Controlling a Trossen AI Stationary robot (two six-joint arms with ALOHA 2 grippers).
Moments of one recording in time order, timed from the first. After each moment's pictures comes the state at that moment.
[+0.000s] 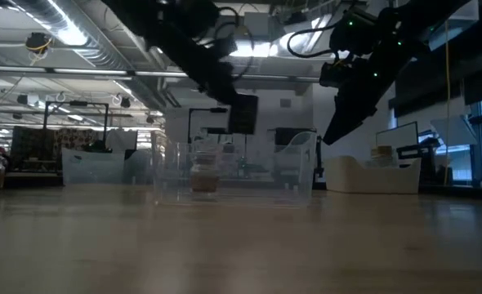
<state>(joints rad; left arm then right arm) 0.35 1.57 1.09 -0.09 -0.20 0.27 -0.28 1.30 0.76 -0.34 0.07 0.02</state>
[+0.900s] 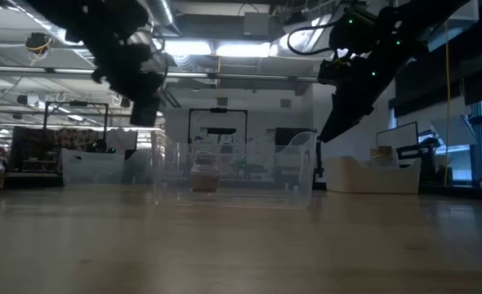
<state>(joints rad) 0.57 1.06 0.71 -0.25 -0.70 -0.08 -0.28 1.30 0.76 -0.31 0.07 0.01</state>
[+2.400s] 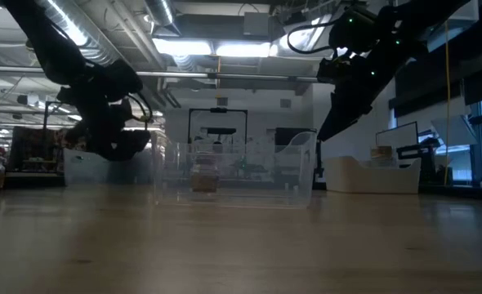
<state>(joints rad) 0.77 1.32 0.43 0.07 -0.58 -0.39 -0.28 1.30 0.76 -0.29 0.07 -0.01</state>
